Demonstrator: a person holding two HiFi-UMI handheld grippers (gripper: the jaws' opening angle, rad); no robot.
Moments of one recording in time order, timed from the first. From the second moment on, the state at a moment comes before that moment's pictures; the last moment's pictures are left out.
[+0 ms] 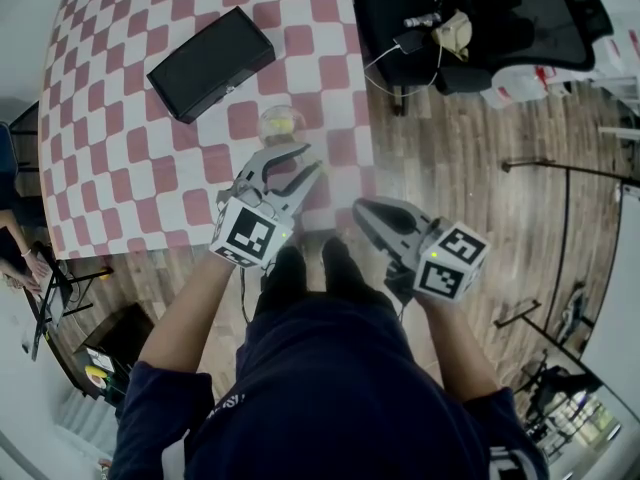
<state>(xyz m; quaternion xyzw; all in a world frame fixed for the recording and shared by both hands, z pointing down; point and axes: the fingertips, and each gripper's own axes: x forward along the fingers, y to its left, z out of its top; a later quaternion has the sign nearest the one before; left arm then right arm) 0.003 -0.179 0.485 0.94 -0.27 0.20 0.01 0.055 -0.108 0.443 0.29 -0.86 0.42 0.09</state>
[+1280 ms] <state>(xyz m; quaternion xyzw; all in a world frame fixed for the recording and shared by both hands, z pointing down) -0.033 -0.147 0.503 0.93 -0.27 0.21 0.11 0.042 -0.104 0.431 0.28 -0.87 0.39 0.10</state>
